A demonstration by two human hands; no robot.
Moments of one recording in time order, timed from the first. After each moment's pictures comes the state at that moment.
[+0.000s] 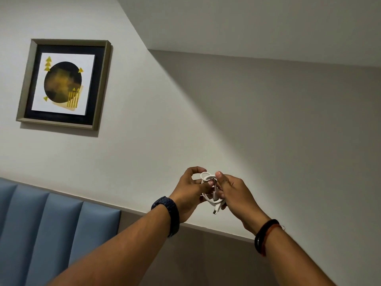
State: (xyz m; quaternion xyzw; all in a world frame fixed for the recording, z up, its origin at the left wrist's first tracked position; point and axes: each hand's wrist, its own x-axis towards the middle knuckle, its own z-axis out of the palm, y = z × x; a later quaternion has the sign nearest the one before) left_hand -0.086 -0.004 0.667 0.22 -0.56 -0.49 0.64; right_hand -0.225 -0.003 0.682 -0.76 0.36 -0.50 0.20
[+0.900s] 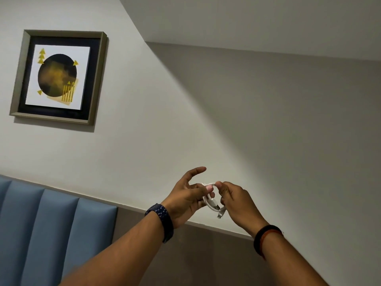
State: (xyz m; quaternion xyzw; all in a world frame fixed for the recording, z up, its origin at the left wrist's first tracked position) left_hand -0.080 -0.020 0.644 0.17 -0.56 -0.55 0.60; right_hand -0.242 -0.033 0.658 -0.79 0.42 -0.45 0.06
